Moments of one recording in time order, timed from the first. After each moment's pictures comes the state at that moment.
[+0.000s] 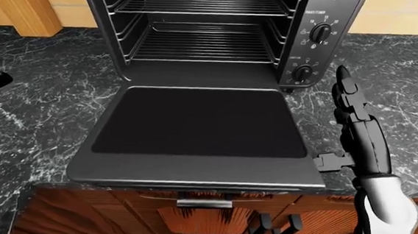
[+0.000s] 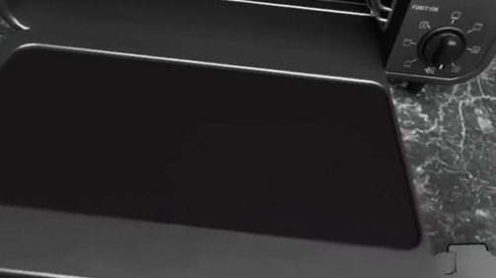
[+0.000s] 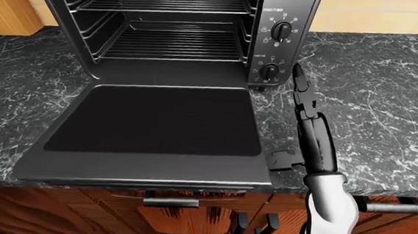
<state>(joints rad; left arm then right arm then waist) -0.30 0.69 0.73 -0.29 -0.57 0.39 0.11 -0.12 -0.20 -0.30 -0.53 -0.22 0.23 0.34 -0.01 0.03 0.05</state>
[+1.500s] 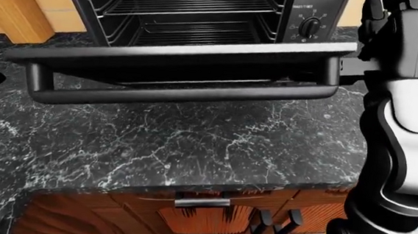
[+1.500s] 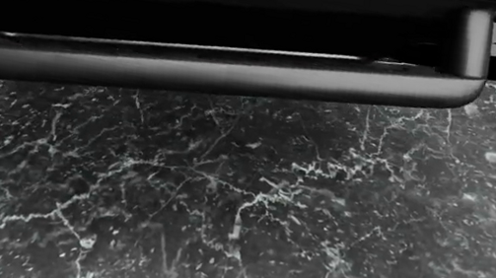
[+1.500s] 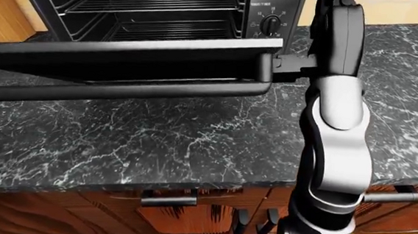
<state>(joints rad) -0.30 0.71 0.73 -0.21 -0.54 0.38 0.14 -0.77 -0.34 -0.20 -0.48 -0.01 0.81 -0.02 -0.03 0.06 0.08</state>
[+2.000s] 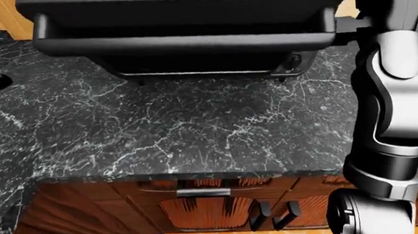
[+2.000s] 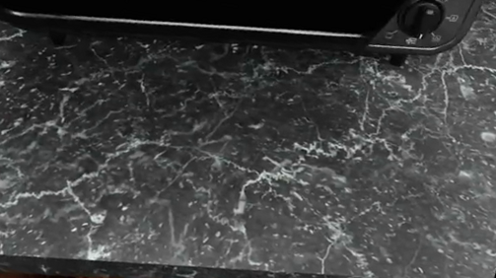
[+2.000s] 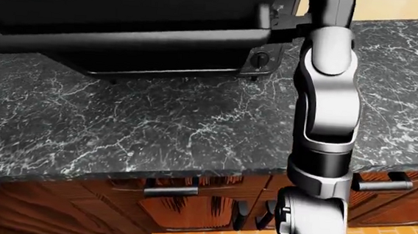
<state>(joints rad) -0.29 0.69 0.72 -0.23 -0.54 0.39 0.13 -1.01 -0.37 -0.16 -0.06 -0.01 0.62 -0.09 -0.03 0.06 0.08</state>
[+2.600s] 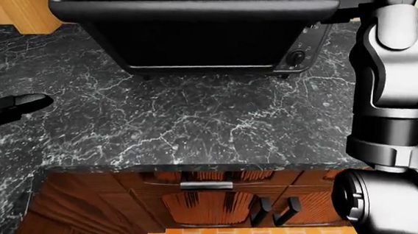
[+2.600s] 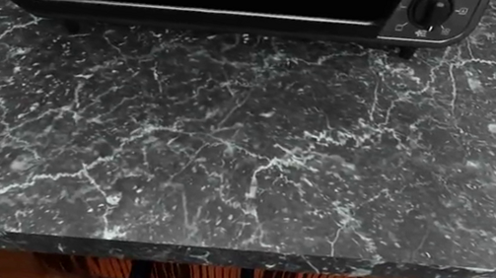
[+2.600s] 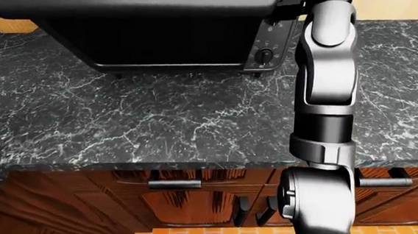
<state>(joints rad) -0.24 0.56 0.67 -0.38 -0.51 0.43 0.11 -1.17 -0.40 -0.15 0.30 -0.03 0.40 -0.13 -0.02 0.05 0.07</state>
